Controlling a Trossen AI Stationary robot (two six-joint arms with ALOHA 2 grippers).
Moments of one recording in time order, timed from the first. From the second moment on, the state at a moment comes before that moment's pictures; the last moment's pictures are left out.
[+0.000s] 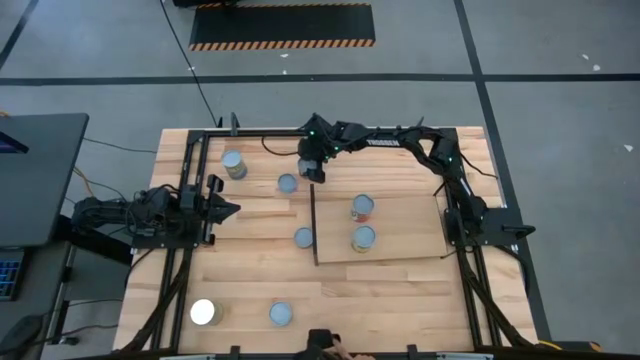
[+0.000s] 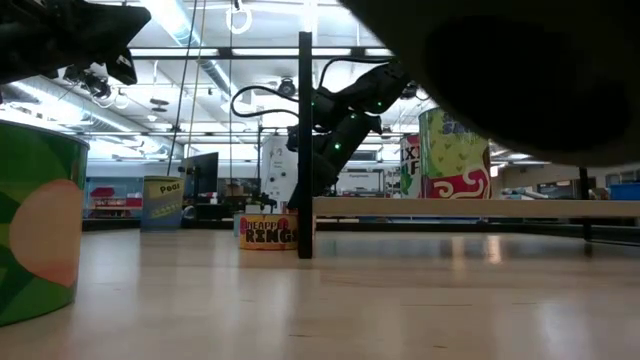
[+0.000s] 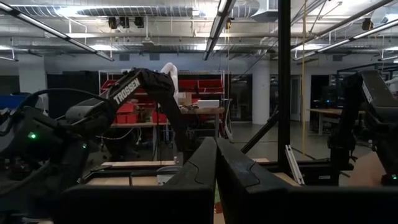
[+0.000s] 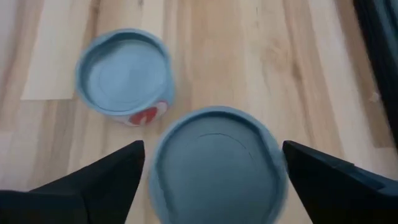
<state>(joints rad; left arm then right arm) -0.06 0.03 0.01 0.34 -0.04 0.01 -0.47 2.22 1.70 -0.40 -0.26 -0.36</state>
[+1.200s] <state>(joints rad) -0.06 0.03 0.01 0.34 -0.04 0.01 0.05 1.54 1.62 -1.27 0.60 0.88</state>
